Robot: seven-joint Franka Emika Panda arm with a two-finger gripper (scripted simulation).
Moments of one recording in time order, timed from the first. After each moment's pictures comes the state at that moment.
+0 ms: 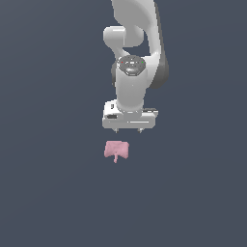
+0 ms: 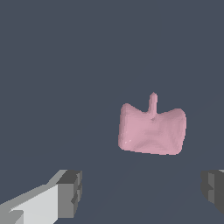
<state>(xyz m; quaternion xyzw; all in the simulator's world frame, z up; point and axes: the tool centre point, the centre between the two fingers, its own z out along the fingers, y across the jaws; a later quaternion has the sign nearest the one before) -0.004 0.020 0.172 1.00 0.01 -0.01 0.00</state>
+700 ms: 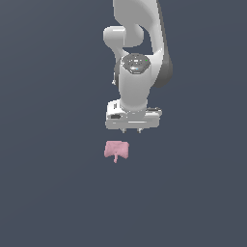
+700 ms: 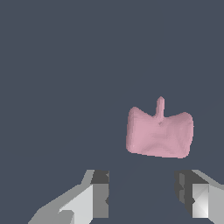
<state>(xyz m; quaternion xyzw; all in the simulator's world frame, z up) 0.001 0.034 0.177 1.00 0.01 0.00 -0.01</state>
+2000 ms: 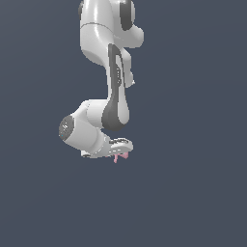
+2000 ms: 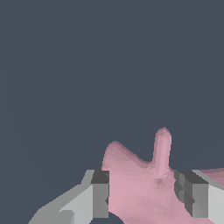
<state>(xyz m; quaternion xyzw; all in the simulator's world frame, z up) 0.054 -0.031 0.073 0.97 0.00 -0.07 -0.24</state>
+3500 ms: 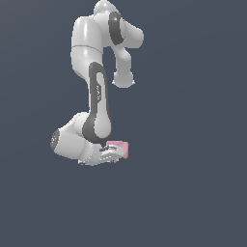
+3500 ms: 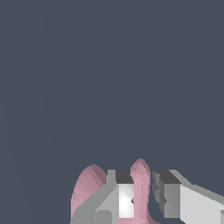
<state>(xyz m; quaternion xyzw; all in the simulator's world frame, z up) 0.067 -0.047 0.030 0.94 -0.01 -0.04 -0.33</state>
